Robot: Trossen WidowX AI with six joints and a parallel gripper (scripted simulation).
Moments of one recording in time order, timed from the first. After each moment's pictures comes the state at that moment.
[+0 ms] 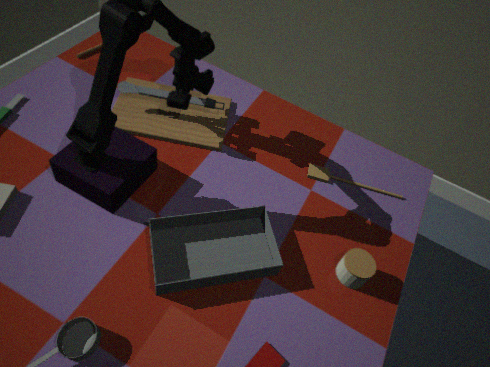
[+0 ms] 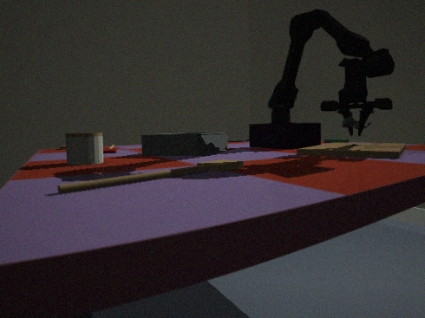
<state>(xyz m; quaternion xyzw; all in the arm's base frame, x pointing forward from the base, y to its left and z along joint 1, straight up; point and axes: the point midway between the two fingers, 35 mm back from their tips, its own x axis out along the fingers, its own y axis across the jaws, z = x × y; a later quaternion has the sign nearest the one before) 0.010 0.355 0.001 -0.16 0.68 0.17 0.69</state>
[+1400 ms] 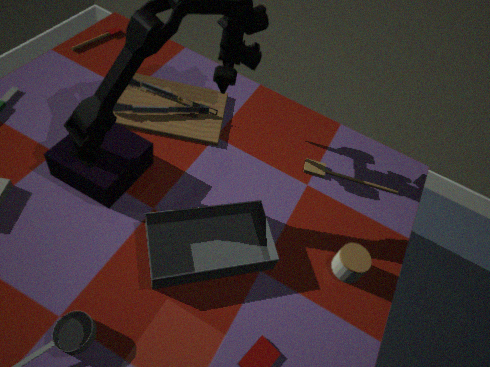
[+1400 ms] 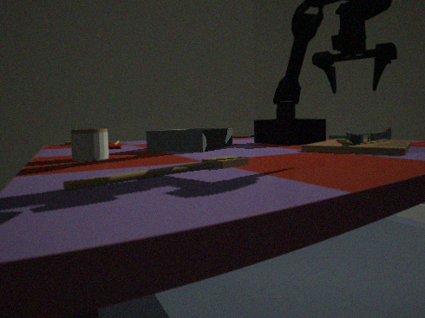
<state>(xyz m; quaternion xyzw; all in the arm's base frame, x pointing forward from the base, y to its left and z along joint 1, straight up) 0.126 0.422 0.105 -0.15 0.68 0.18 0.70</state>
